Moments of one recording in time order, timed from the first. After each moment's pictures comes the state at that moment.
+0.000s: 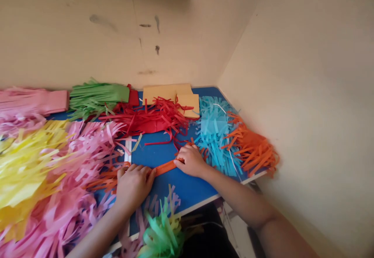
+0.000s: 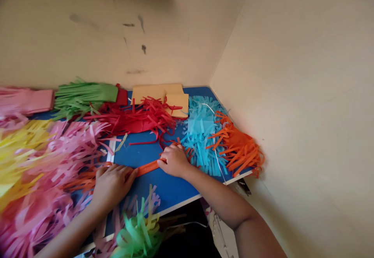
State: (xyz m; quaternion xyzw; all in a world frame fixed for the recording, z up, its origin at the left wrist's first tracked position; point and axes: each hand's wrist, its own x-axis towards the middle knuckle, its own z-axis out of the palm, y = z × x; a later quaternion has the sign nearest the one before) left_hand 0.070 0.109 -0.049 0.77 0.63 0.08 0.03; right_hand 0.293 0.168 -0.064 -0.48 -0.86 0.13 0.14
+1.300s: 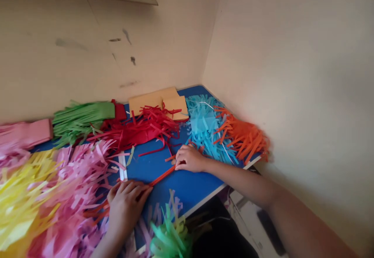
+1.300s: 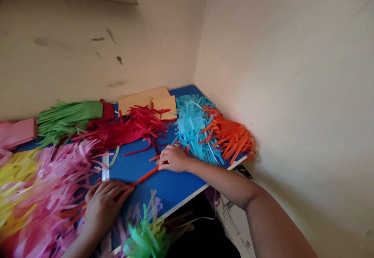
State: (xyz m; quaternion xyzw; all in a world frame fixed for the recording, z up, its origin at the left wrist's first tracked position) left_hand 0.037 0.103 -0.072 0.82 0.52 0.23 0.00; right_hand 0.321 0.184 -0.069 -0.39 -0.88 0.18 0.18
